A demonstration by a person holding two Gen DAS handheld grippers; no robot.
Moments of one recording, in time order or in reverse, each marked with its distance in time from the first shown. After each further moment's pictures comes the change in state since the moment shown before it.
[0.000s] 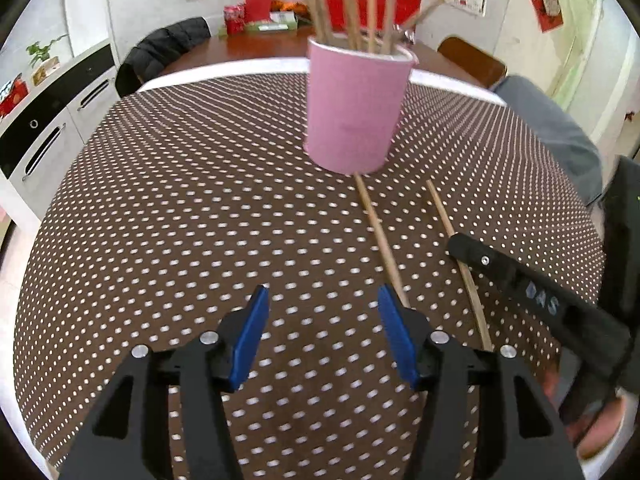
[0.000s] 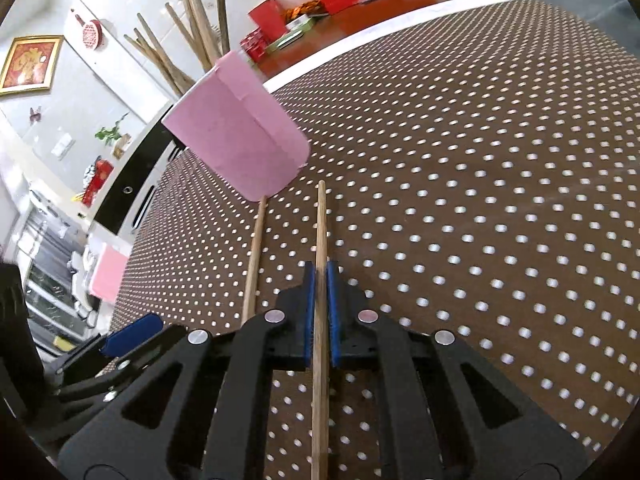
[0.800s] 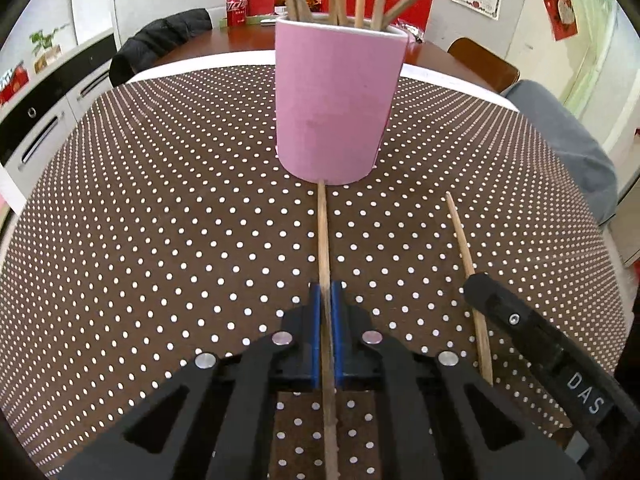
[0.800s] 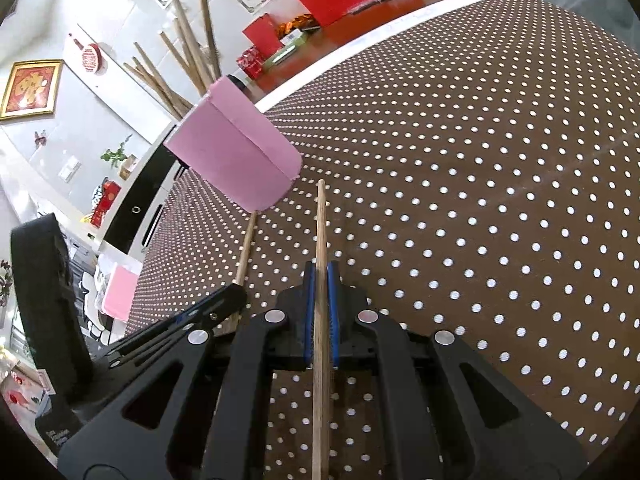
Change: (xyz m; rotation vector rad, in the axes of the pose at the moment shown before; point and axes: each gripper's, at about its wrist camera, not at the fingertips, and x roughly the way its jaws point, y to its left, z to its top) left arm 0.041 -0.019 0.012 -0.065 -0.024 -0.008; right arm -0.020 -0.019 -0.012 0.056 -0.039 0.051
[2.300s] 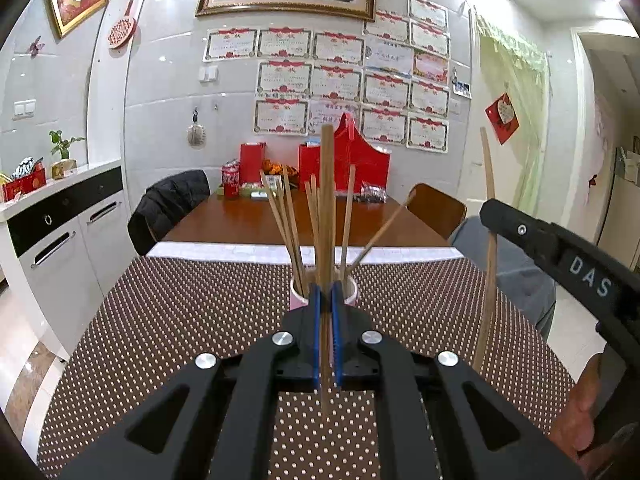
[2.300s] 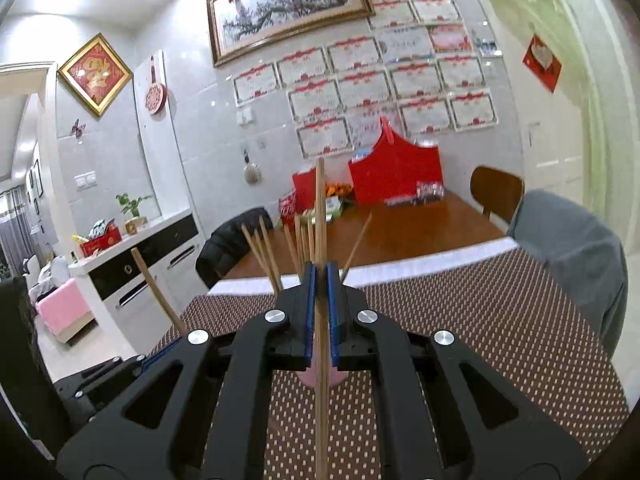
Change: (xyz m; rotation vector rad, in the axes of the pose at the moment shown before) left arm -0.182 0.005 0.028 0.079 -0.580 -0.054; right arm -0.128 0.150 0.050 -0.375 -0.560 -0.110
